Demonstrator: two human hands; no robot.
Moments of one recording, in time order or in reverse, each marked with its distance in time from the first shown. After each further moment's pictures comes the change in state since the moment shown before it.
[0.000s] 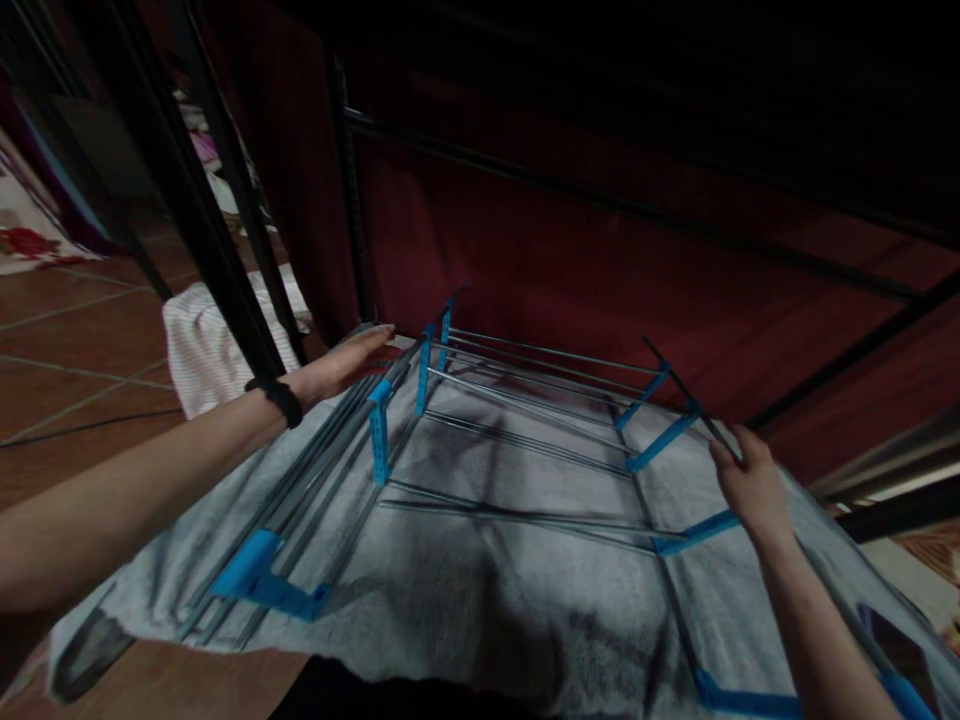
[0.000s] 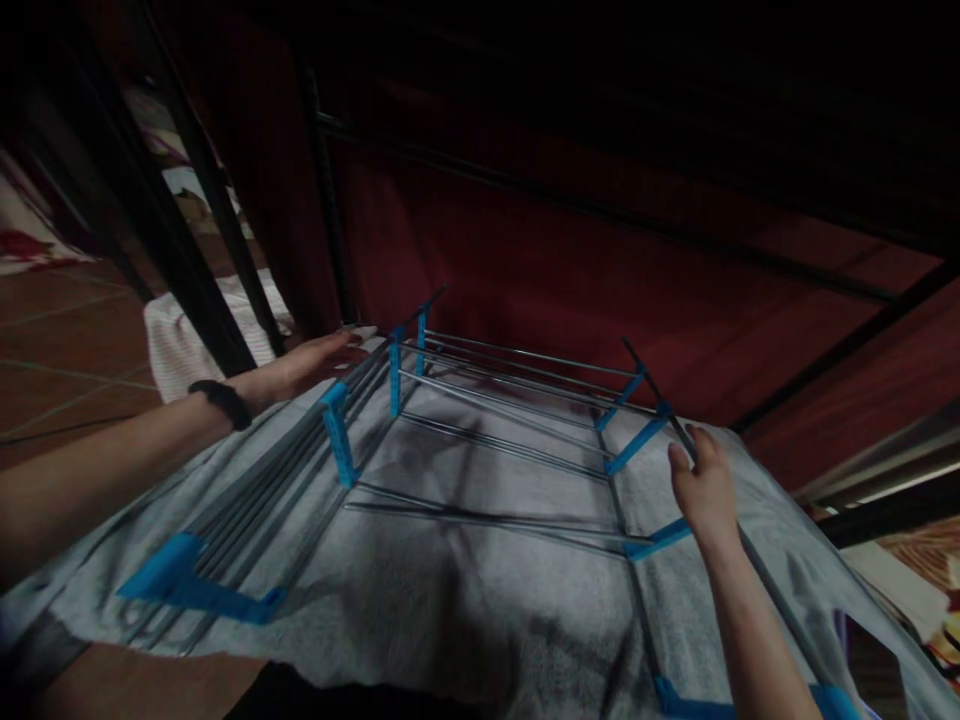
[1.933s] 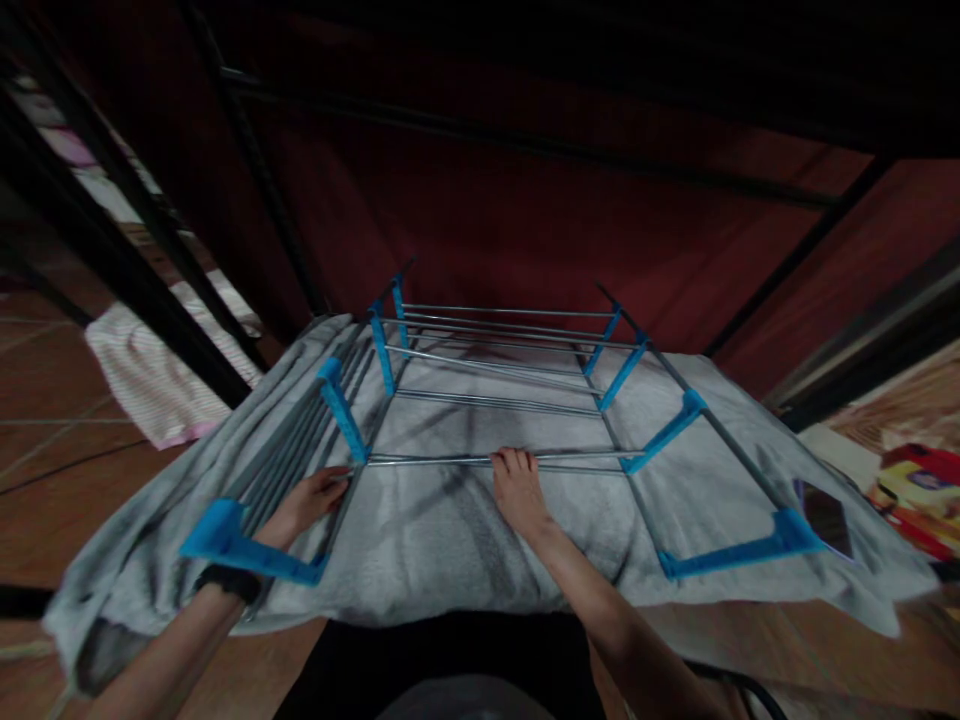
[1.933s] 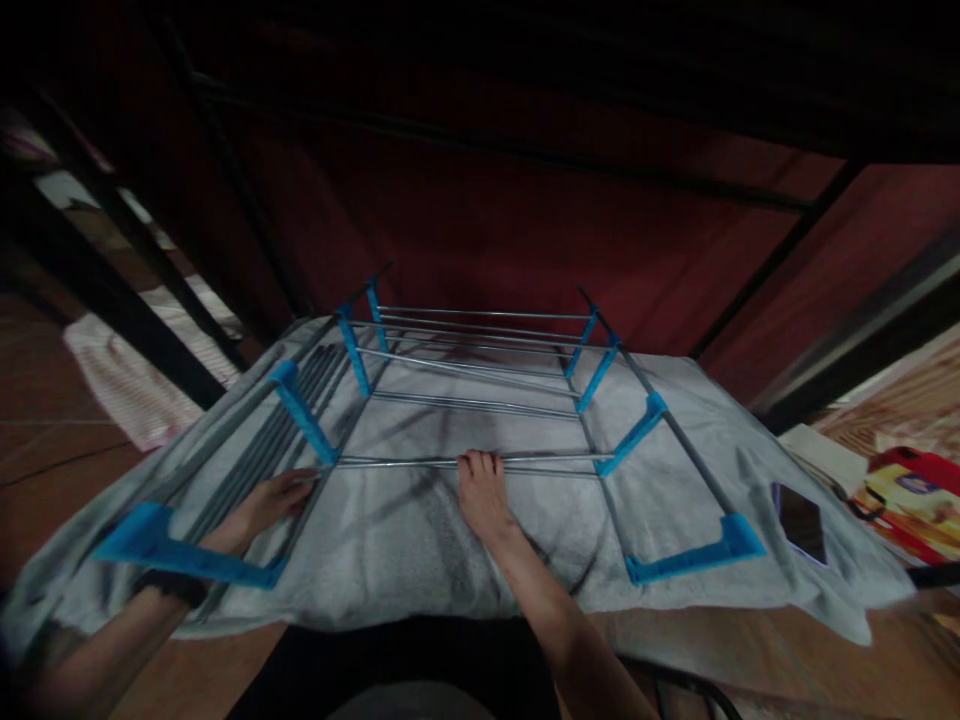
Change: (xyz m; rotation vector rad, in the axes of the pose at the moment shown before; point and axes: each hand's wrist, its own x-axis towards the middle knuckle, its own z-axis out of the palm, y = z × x) left_hand -0.124 -0.209 -0.030 0.427 -0.030 -0.162; right_hand -0.226 -0.136 0.149 -0.153 -0.440 -0.476
